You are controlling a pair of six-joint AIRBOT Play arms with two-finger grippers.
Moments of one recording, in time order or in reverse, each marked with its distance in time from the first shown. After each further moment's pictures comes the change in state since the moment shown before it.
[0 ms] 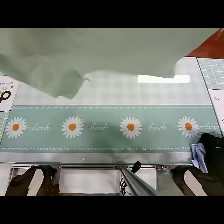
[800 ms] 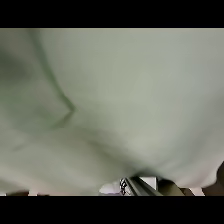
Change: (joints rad) left arm 0.041 0.023 0.239 0.505 -0.568 -0.348; right arm 0.001 0.051 0.266 -0.542 0.731 0.248
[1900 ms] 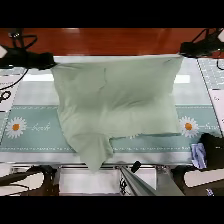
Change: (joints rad) left arm -0.385 -0.803 -0.549 0.023 0.657 0.026; right arm 0.134 -0.891 -0.224 -0.067 -0.595 0.046
